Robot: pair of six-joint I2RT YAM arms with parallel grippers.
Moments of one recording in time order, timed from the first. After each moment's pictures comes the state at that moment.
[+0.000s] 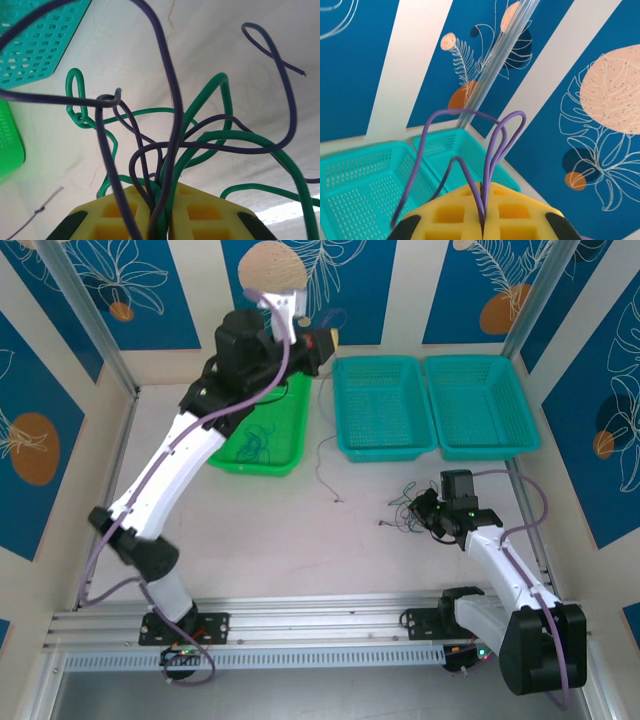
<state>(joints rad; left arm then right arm) -0.64 1.78 2.19 -0.44 0.23 -0.44 0.09 0.98 0.54 -0.50 -0.20 0.90</state>
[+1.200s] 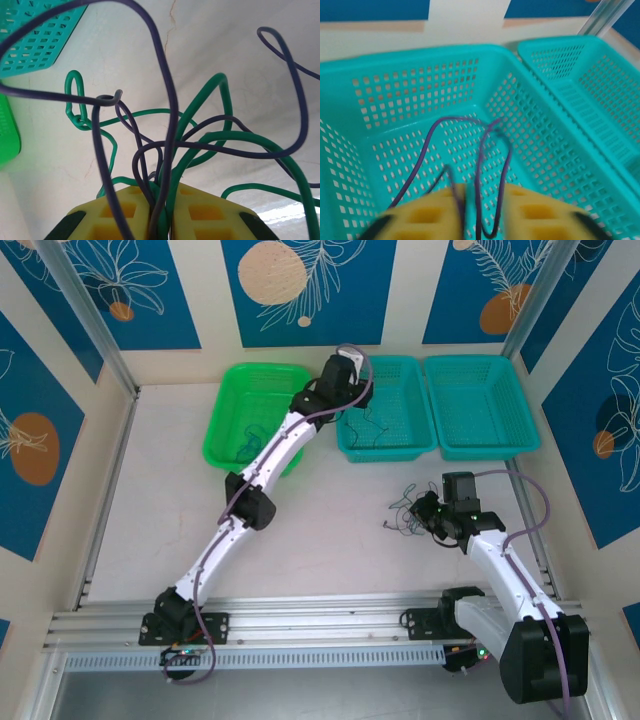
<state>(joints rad) -0.65 2.85 3.11 -0.70 0.05 -0.32 0.09 0.94 0.54 -0.55 -0.20 0.85</state>
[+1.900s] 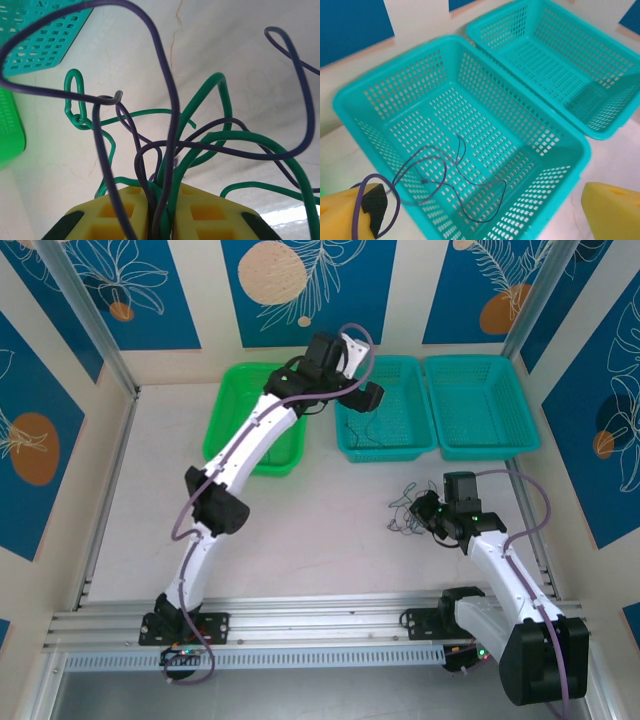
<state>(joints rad) -0.68 2.31 2.65 -0.89 0.11 -0.04 0.08 0.93 0.54 -0.54 -0.22 0.84</state>
